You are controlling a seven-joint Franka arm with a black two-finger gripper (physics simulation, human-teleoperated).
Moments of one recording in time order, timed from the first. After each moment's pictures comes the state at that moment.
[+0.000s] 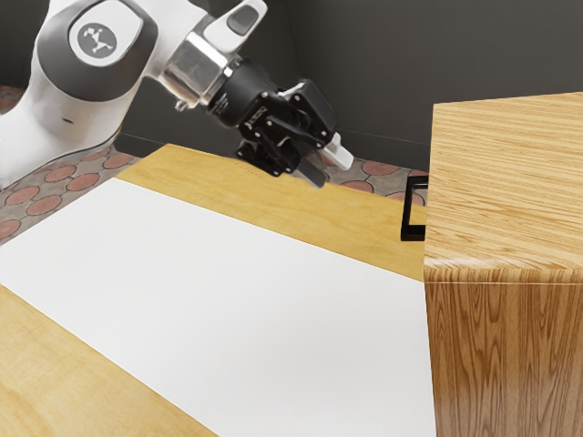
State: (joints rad) arm -0.22 -0.05 0.21 -1.52 -0.61 1.81 -0.17
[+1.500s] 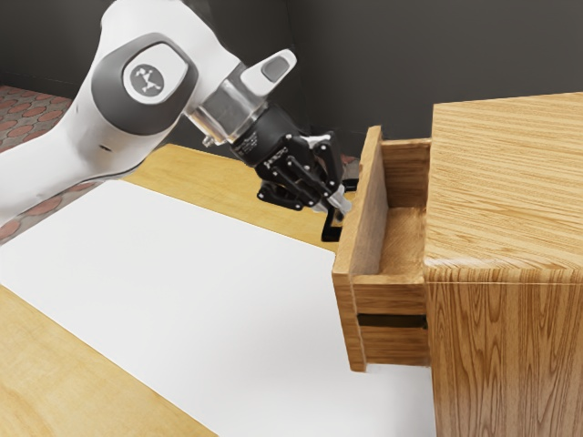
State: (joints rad) arm -0.22 0.01 0.21 -1.59 -0.57 1.83 -0.30
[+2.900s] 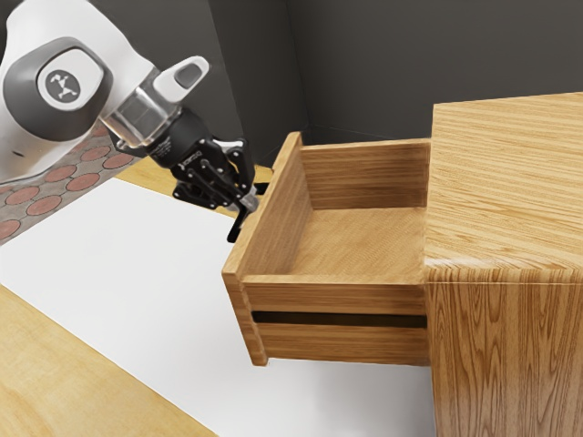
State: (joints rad) arm 0.44 -0.17 -0.26 -1.74 -0.51 1.80 -0.21
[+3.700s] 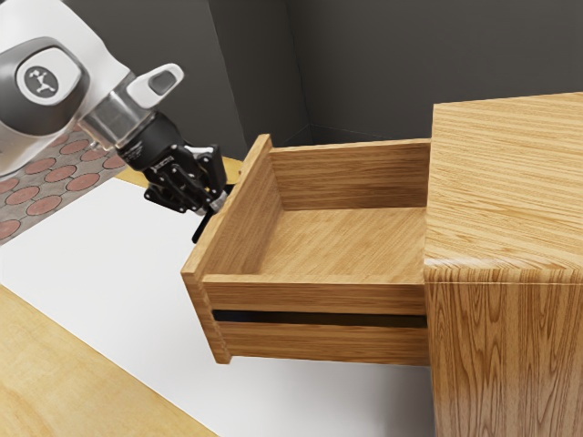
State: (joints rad) arm 0.66 -0.19 -0.39 -1.74 -0.53 1.71 -0.10
